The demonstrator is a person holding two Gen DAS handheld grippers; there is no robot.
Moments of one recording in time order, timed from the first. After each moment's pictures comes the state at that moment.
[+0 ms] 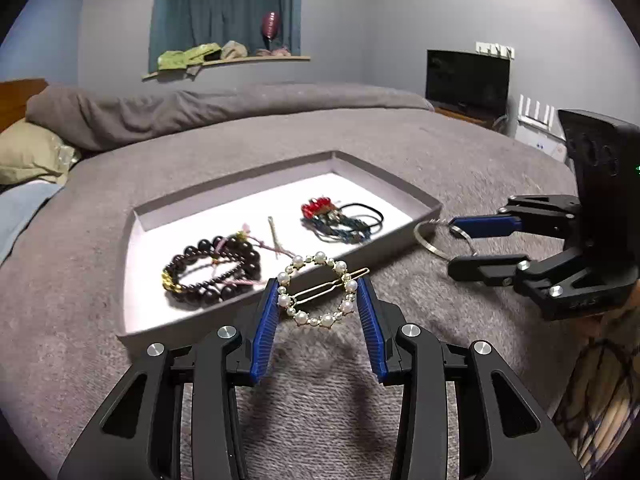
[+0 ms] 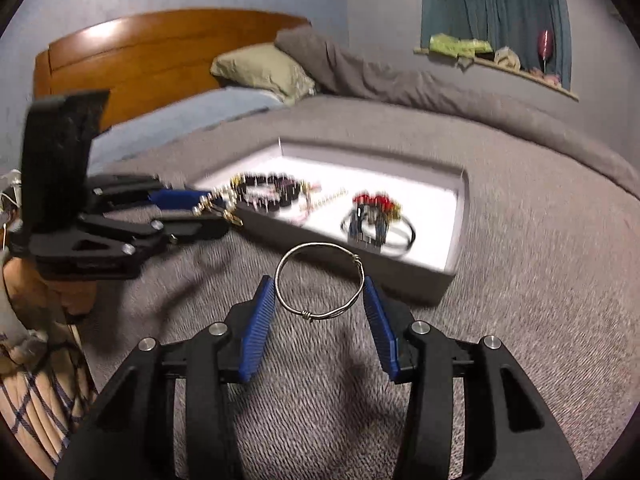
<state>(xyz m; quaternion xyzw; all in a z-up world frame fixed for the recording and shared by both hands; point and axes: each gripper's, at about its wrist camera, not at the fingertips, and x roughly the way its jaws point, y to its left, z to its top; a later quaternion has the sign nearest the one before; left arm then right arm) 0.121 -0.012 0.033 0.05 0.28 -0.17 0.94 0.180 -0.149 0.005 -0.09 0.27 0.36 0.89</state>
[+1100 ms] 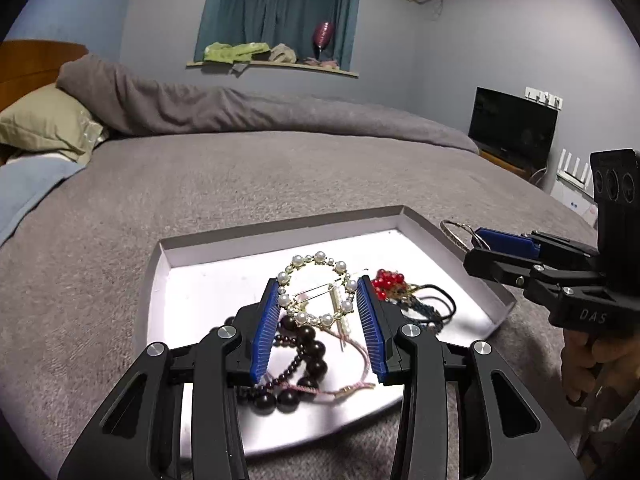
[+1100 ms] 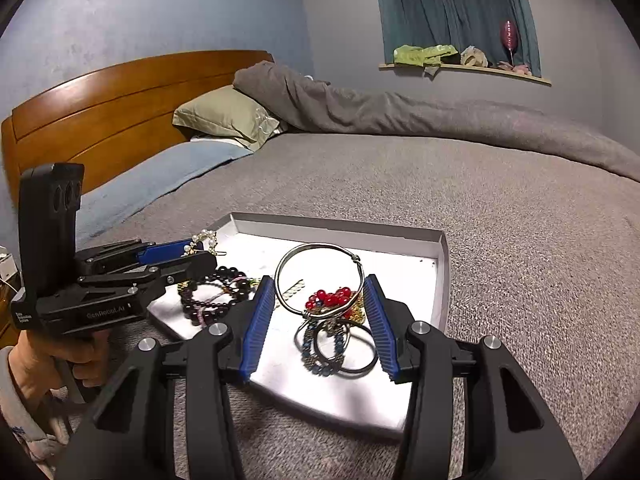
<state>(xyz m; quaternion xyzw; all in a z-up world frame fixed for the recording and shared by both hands) 0.203 0.016 0.048 -0.03 0.27 -0.11 0.95 0.270 -0.134 0.036 -0.02 0.25 0.32 0.91</state>
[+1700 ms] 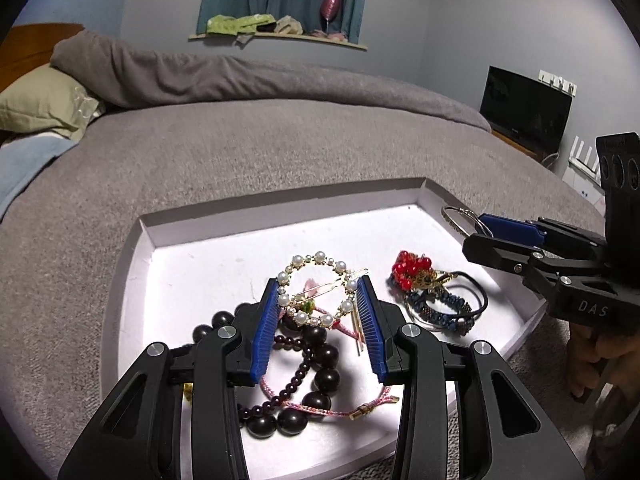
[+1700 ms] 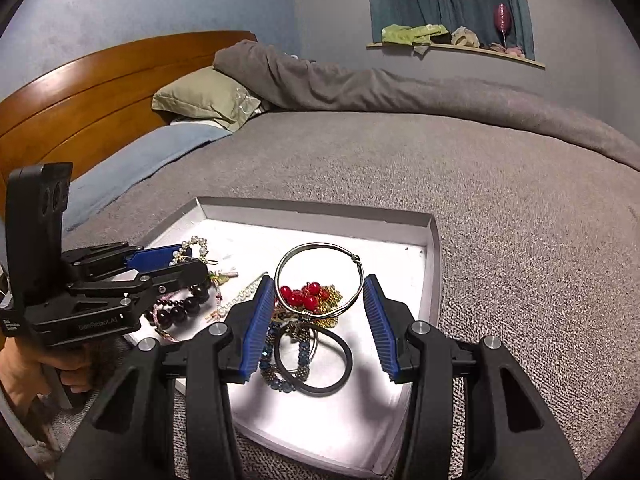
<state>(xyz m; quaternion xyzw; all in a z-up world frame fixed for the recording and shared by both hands) 0.235 0.013 0.024 -0.03 0.33 -0.10 0.94 0.308 -0.127 0.016 -0.03 0.29 0.30 0.91</state>
